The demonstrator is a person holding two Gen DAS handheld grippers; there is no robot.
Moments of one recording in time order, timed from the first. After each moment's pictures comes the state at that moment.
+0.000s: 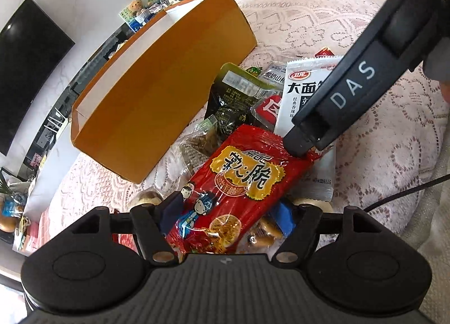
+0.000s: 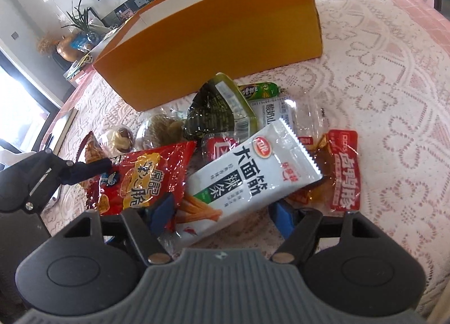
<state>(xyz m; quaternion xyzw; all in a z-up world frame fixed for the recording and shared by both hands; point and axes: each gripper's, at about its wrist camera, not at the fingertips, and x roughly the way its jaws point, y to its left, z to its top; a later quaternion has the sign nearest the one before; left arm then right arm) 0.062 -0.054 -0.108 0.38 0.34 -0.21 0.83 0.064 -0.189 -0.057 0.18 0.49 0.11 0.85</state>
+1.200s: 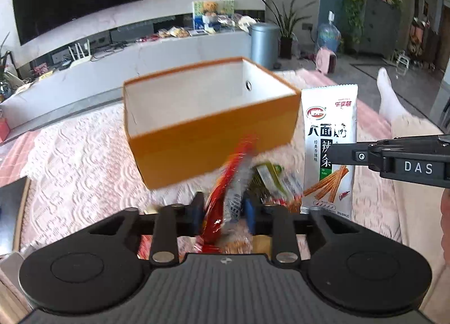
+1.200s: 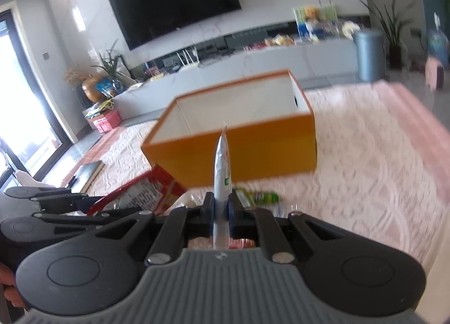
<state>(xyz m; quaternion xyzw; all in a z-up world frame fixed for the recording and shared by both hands) 0.076 -0.008 0.012 0.09 0.36 -0.18 0.91 0.031 -0.209 0.052 0.13 0.33 0.12 0.93</state>
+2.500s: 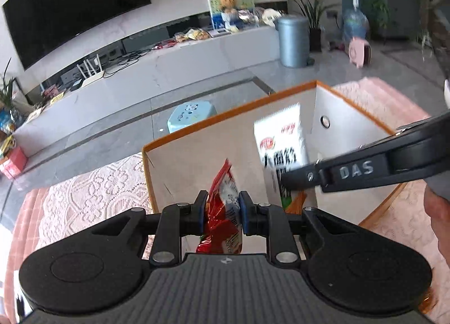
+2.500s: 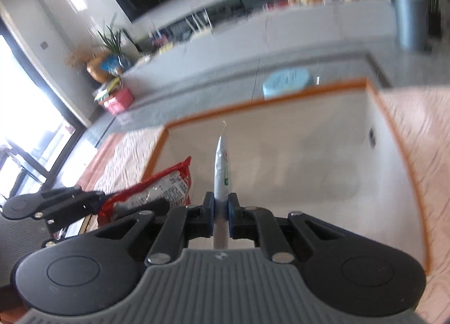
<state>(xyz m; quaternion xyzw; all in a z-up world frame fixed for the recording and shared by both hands) 0.248 -0.019 -0.011 0.16 0.36 -0.13 0.91 0.298 -0.168 0.026 0.18 0.44 0.17 0.86</state>
